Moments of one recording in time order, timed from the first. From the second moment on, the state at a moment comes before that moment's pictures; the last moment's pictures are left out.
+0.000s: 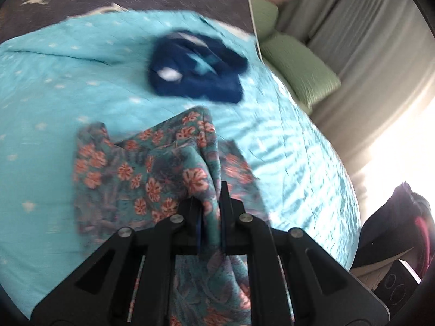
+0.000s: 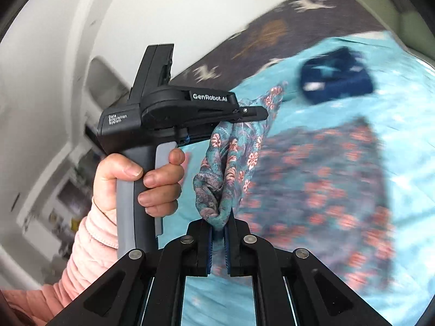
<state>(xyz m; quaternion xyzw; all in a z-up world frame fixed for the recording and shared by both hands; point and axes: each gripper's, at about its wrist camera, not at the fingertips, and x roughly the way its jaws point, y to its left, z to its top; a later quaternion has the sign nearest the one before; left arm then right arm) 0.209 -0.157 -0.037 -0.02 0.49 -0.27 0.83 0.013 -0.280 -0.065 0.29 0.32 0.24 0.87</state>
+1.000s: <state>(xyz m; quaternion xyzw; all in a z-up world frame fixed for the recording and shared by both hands) 0.127 -0.139 -0.054 0.05 0.48 -0.27 0.83 -0.013 -0.369 -0.152 0.39 0.40 0.19 0.81</state>
